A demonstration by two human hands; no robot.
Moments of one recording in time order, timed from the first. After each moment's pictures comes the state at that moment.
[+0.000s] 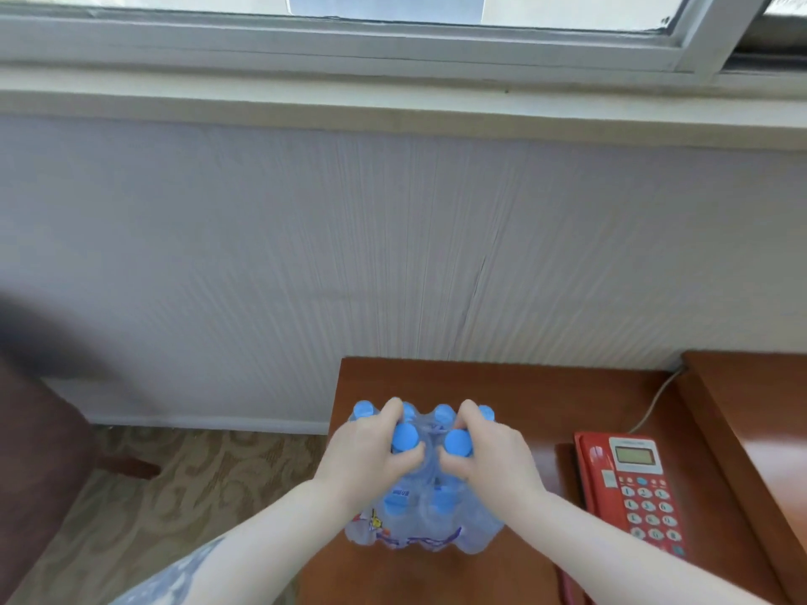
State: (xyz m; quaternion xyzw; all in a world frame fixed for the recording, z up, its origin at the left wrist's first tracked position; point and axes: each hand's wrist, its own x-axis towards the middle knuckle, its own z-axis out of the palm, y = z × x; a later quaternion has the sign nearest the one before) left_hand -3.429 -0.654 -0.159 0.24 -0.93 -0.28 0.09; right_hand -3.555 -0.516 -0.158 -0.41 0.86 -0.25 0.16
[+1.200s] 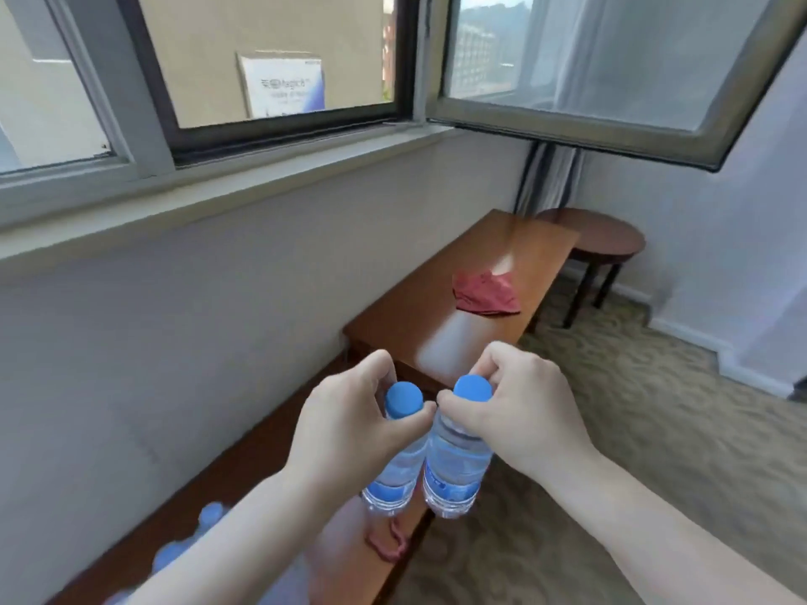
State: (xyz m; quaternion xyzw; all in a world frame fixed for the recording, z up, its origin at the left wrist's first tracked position) left_hand -3.521 -0.428 0.012 -0.19 -0.88 -0.40 0.16; right_hand -3.488 -0.256 0.036 0.05 0.92 -0.33 -0.19
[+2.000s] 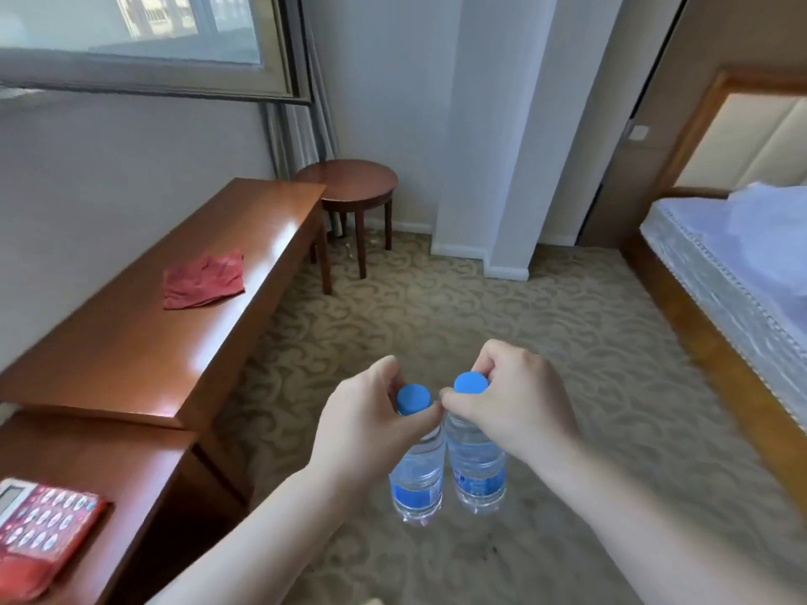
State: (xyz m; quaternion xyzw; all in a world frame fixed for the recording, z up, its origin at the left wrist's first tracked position) left_hand -3.358 0.069 -0.031 -0.36 -0.83 -0.43 -0.03; right_hand -3.257 0.201 -0.006 0.35 0.88 -0.26 -0.20
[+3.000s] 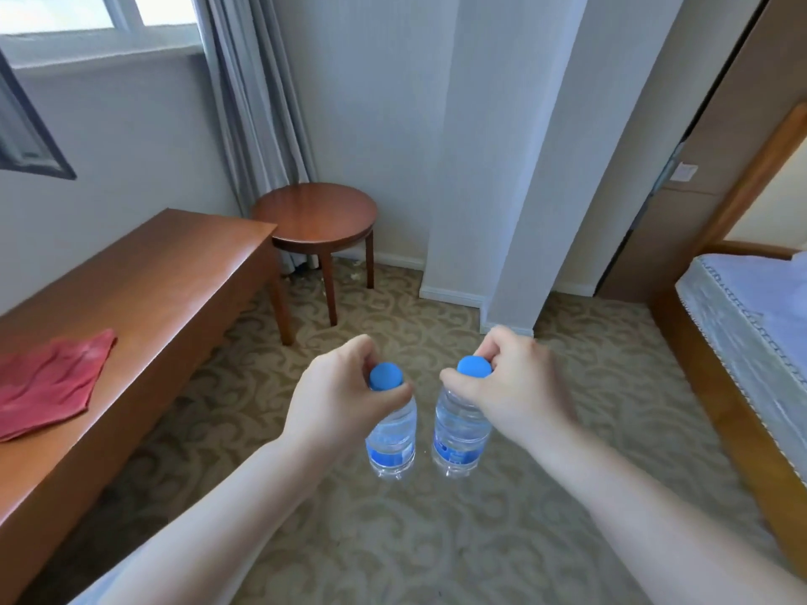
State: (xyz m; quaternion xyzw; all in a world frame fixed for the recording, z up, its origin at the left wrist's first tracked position) left_hand -3.617 0.497 -0.037 -0.30 -0.86 -0.41 -0.01; right_hand -3.504 0.649 -0.014 0.33 0.88 -0.27 -0.22
